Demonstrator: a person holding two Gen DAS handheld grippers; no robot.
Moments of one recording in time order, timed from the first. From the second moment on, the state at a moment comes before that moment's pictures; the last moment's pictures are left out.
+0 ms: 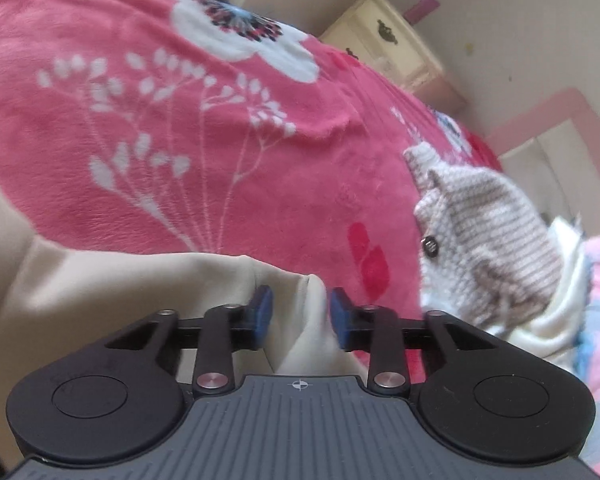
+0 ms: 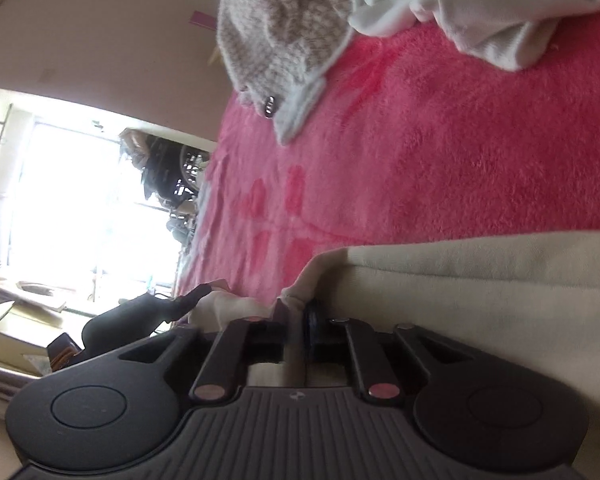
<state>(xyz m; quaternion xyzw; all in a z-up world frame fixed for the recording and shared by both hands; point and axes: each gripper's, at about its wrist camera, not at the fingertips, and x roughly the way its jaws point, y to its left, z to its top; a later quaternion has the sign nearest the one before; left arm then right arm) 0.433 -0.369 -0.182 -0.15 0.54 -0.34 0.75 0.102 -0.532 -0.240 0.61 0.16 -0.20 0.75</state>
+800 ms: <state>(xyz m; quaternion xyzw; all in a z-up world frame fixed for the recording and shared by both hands) 0.193 0.067 -0.069 -0.32 0.49 -0.14 0.80 0.091 -0.312 -0.153 0.34 0.34 0.05 0.87</state>
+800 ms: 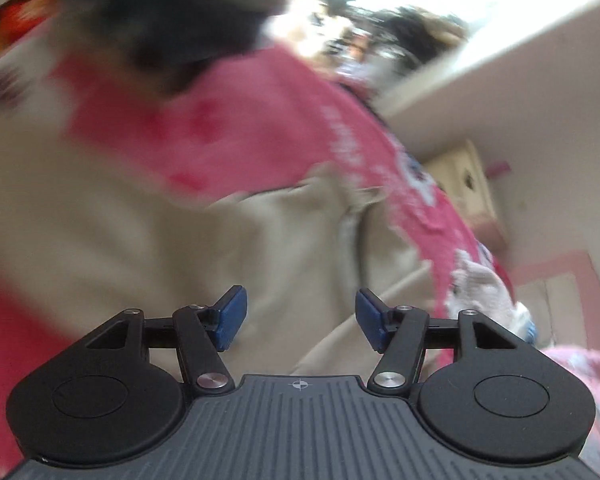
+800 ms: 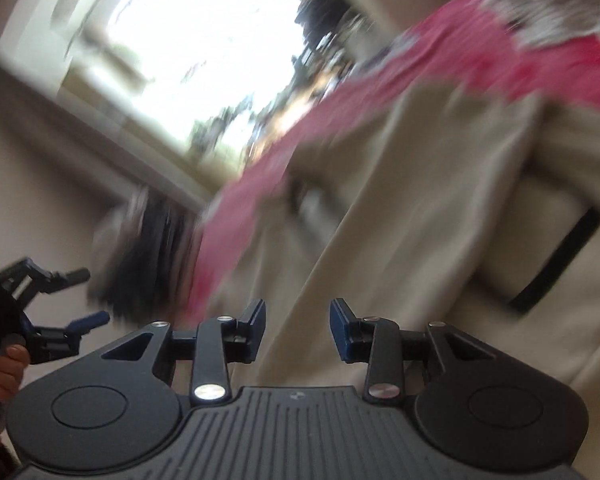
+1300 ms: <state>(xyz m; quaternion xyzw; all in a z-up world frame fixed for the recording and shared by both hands) 0.133 0.298 -0.122 -0.51 0.33 0.17 0.77 0.071 -0.251 -0.160 0.30 0.34 0.09 0.89</state>
